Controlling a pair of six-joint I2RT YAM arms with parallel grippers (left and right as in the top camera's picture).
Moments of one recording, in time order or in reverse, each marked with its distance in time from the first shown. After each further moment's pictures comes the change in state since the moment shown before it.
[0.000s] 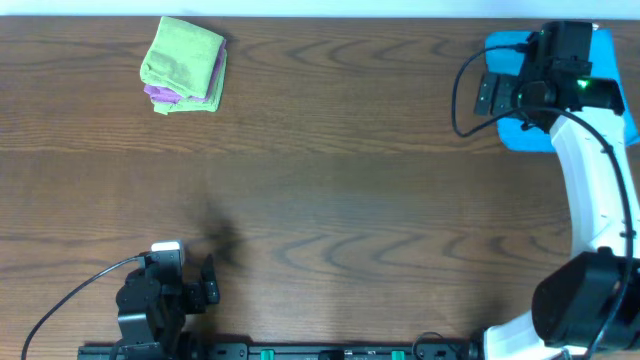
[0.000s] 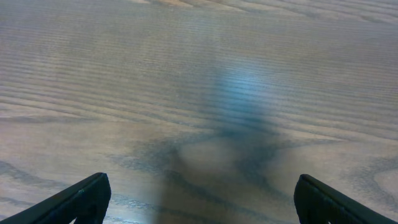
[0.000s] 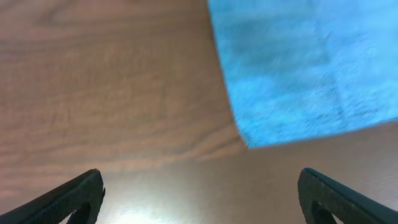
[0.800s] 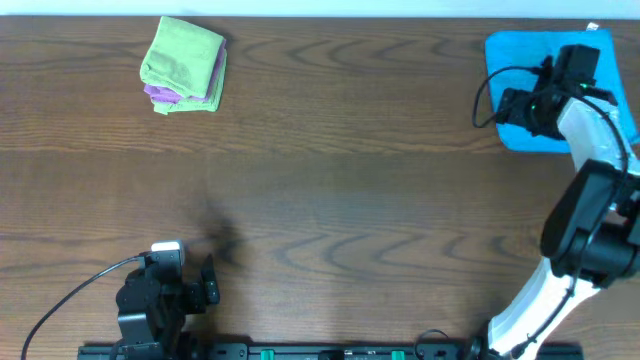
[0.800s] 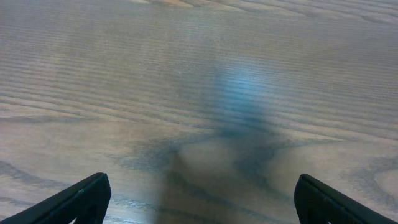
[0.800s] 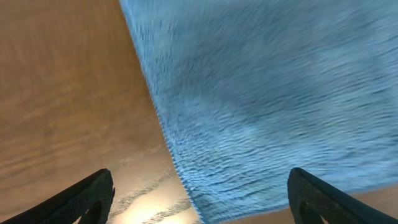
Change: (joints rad) left arm 0.000 0.000 0.000 0.000 0.000 0.000; right arm -0.187 0.363 0.000 0.214 -0.113 -0.054
